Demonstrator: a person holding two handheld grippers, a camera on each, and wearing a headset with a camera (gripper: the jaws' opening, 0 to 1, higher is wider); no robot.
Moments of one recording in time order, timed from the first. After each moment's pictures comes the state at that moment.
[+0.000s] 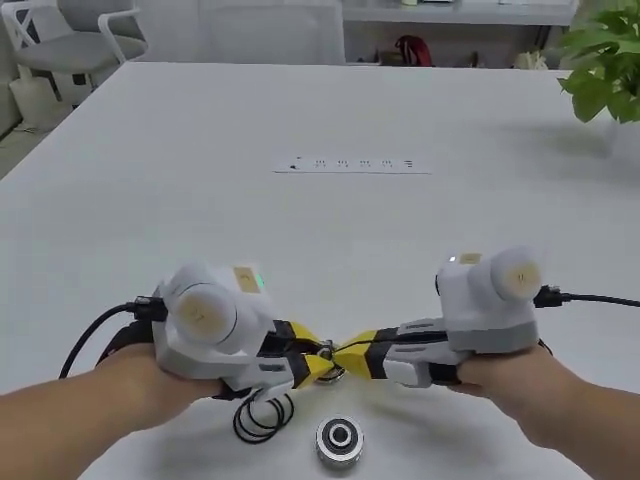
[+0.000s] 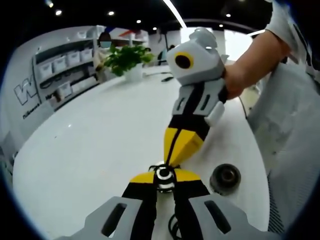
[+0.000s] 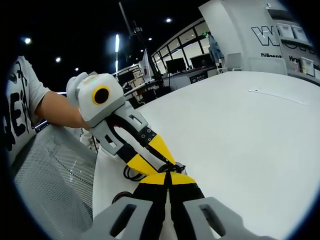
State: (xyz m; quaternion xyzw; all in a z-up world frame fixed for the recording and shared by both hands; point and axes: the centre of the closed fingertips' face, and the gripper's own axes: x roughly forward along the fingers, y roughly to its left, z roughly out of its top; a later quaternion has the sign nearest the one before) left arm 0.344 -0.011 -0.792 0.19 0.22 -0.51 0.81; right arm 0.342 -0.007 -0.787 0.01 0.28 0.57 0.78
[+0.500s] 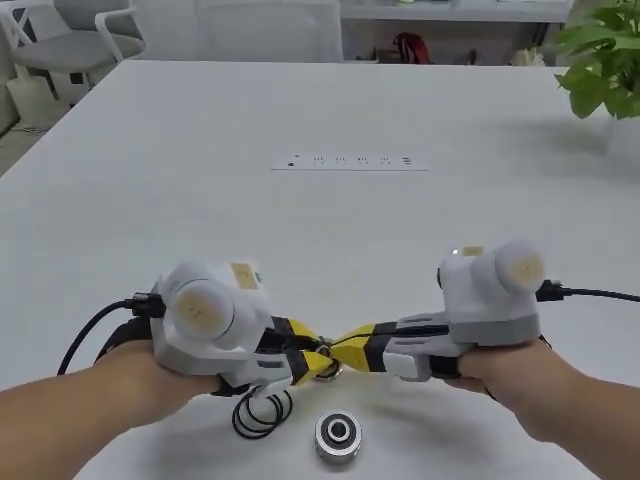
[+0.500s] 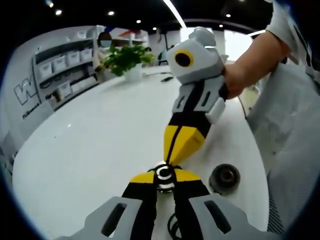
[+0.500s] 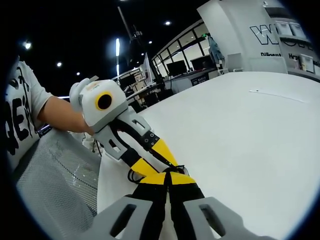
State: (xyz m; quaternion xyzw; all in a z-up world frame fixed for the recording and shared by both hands) left arm 0.343 -0.012 -0.792 0.19 0.23 -0.51 0.81; right arm 0.341 -0.006 -0.780 0.03 0.27 0.57 0.77
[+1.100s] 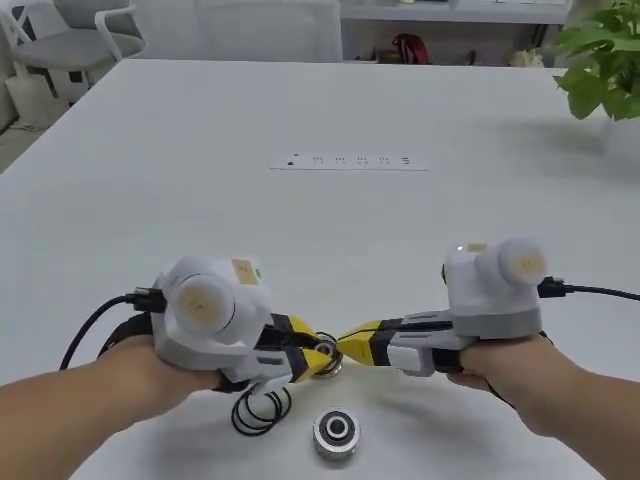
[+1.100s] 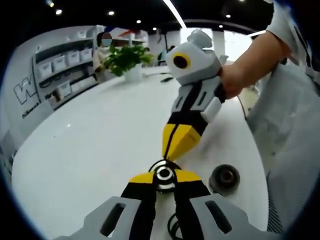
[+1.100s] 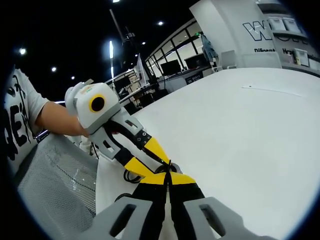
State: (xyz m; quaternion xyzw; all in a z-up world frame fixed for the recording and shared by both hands) left arm 0.344 -0.012 -0.793 0.19 0.23 -0.51 0.81; right arm 0.347 -0.014 -0.784 0.04 0.29 0.55 0.78
